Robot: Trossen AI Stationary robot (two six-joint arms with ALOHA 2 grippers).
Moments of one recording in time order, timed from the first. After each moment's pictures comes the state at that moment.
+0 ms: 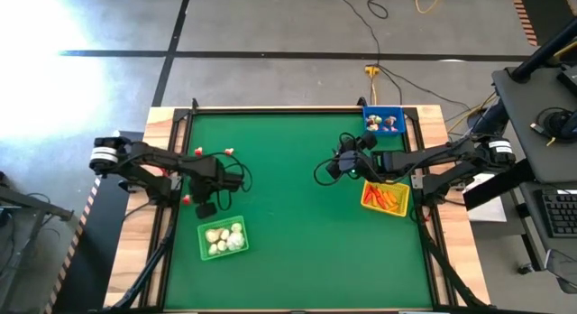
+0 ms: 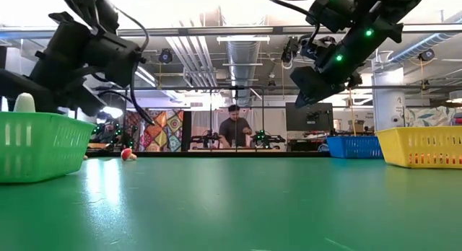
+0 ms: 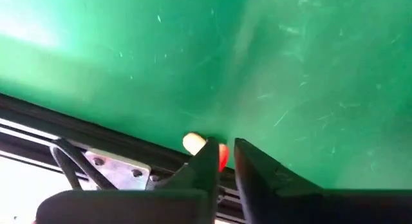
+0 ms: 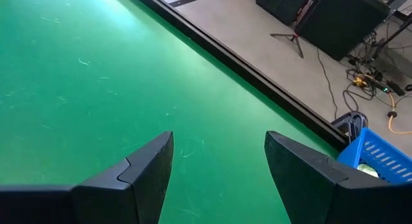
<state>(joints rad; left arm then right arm) 0.05 1.45 0.74 -1.25 0.01 -0.35 -0.09 1.37 0.71 -0.15 0.78 0.34</state>
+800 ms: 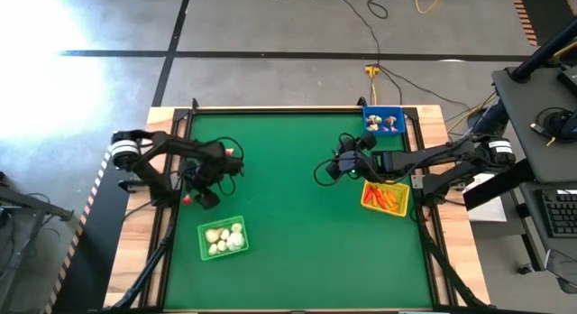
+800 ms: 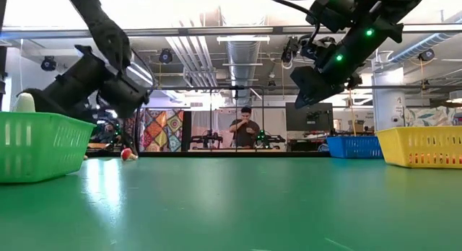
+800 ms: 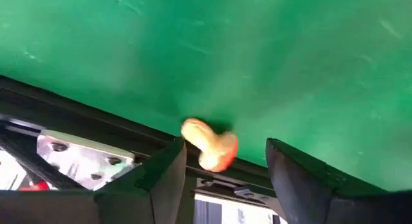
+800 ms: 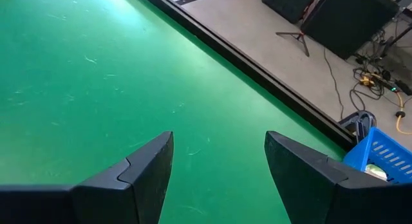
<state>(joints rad) 0.33 1.62 0.71 -1.25 0.14 -0.29 -0.09 1.37 0.71 -0.15 0.76 0.34</state>
